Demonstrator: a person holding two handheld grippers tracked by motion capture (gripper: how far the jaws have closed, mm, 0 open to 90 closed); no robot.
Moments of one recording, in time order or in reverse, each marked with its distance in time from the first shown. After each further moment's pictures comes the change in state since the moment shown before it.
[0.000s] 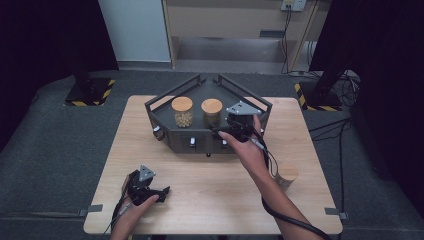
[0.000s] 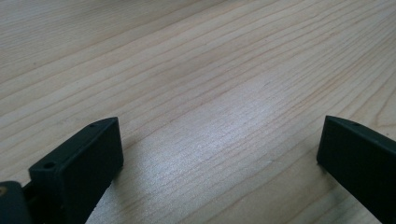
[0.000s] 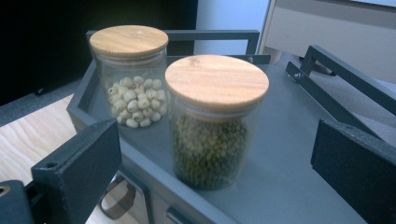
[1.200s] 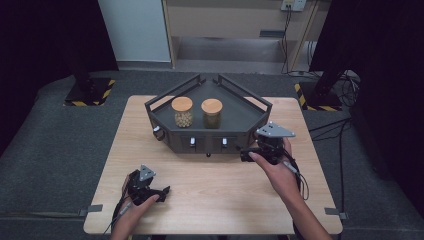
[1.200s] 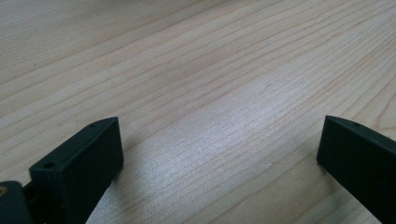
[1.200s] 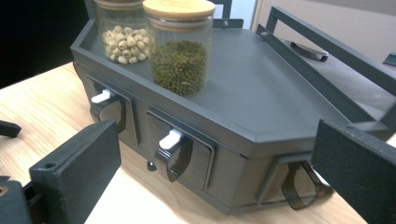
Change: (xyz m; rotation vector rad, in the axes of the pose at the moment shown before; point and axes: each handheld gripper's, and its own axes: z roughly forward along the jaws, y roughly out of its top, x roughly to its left) left arm -0.001 0.001 0.001 0.000 0.004 -0.002; right arm -0.023 -0.040 -0.080 0.039 -0.019 0.009
